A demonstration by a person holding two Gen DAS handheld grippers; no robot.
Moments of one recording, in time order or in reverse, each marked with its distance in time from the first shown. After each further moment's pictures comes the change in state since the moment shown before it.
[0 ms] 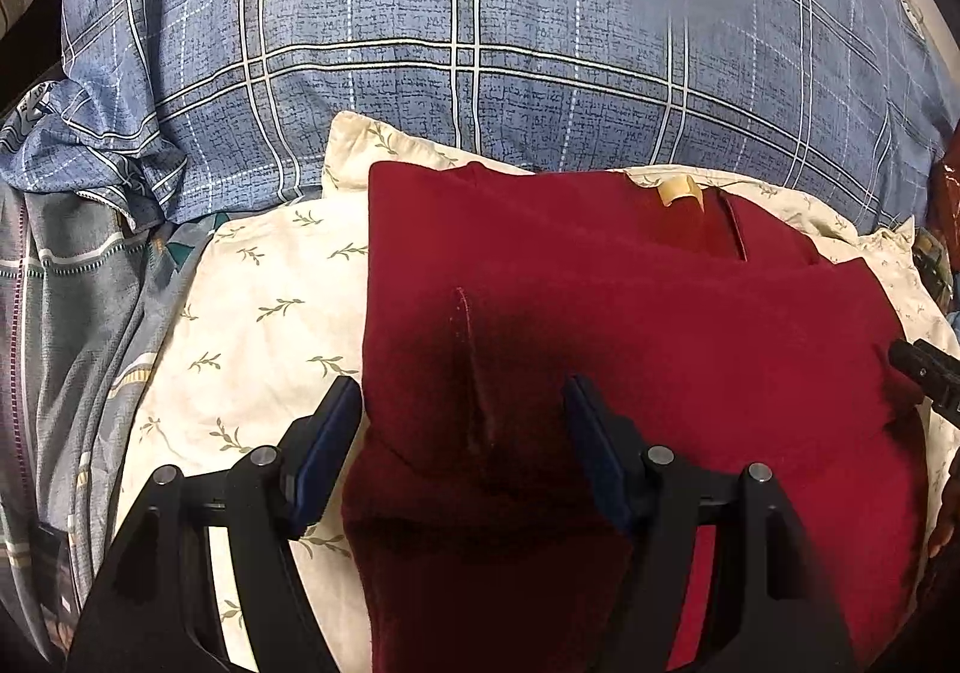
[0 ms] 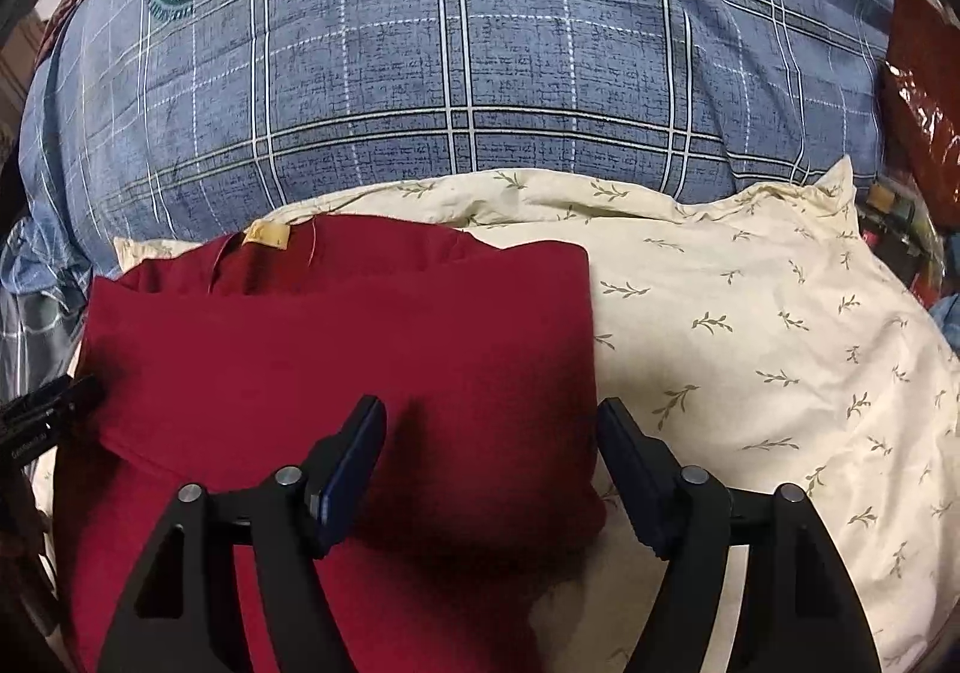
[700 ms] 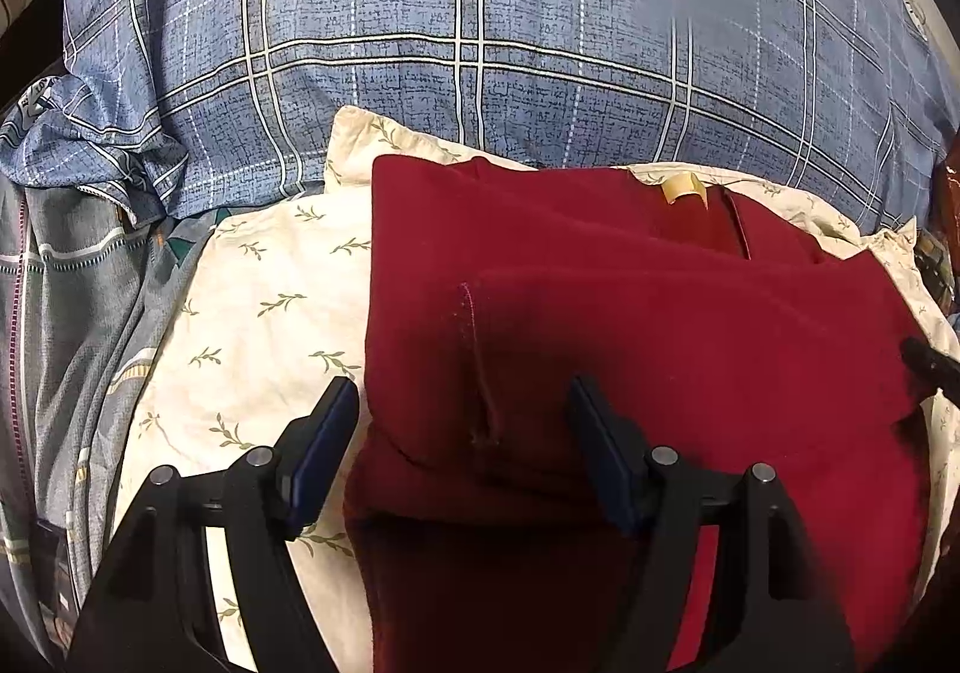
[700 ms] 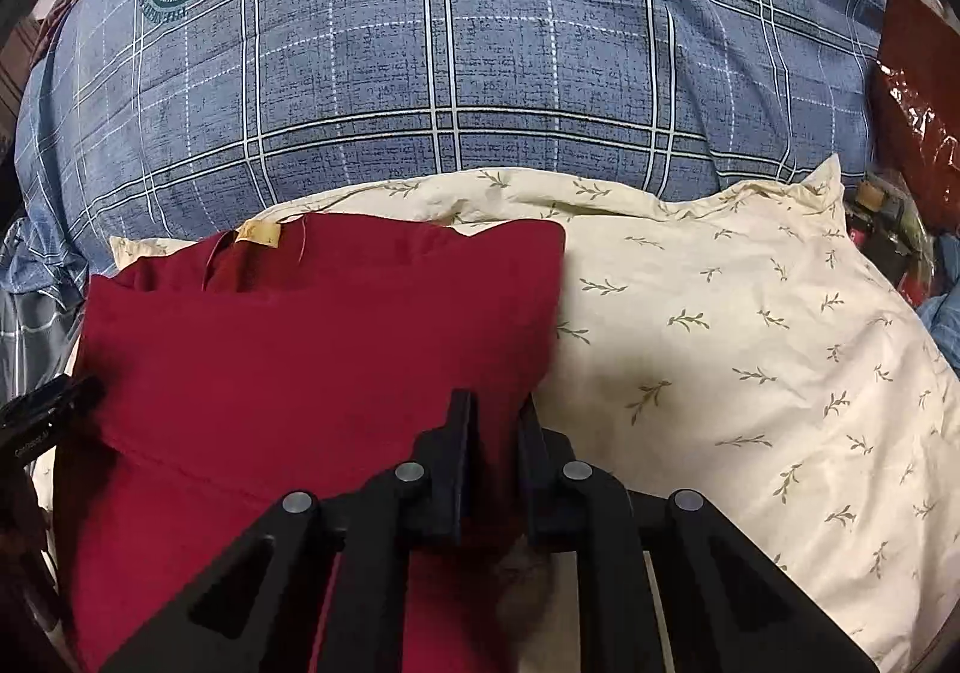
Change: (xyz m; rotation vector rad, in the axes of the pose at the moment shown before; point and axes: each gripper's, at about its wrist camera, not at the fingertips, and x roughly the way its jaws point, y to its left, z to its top) left arm 0.002 0.001 -0.002 -0.006 0.008 0.002; right arm -0.005 -0.009 -0.004 0.019 0.020 -0.007
